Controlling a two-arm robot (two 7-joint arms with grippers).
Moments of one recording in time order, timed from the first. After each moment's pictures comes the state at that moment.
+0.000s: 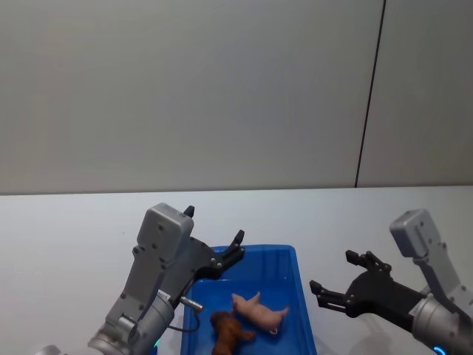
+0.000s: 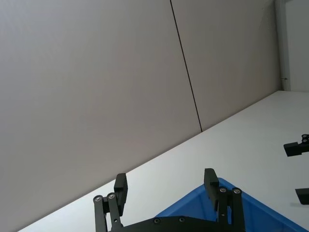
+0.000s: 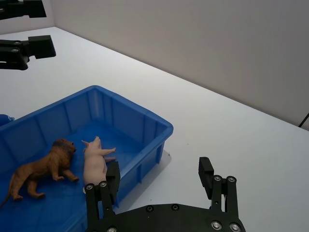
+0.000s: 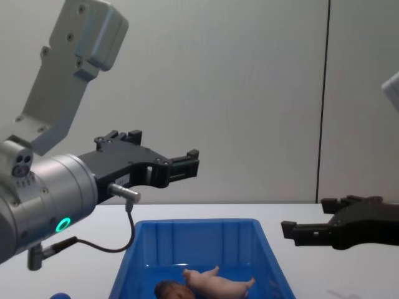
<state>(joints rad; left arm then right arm) -0.23 0.39 0.45 -1.63 -0.20 0.02 -0.01 0.23 0.33 -0.28 -1.51 0.18 0.21 0.47</state>
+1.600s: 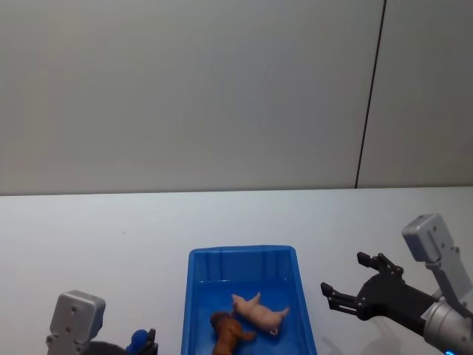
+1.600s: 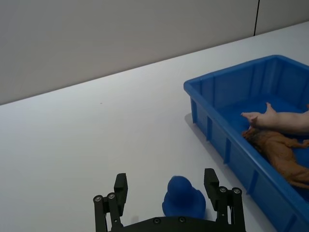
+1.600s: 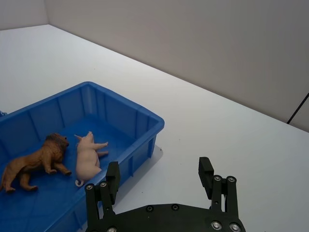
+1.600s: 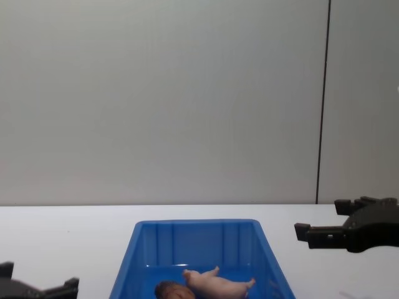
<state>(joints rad) 0.07 0.60 0.38 -1.78 -0.44 0.16 0.23 0.20 0.35 -0.27 -1.52 0.18 0.20 0.46</state>
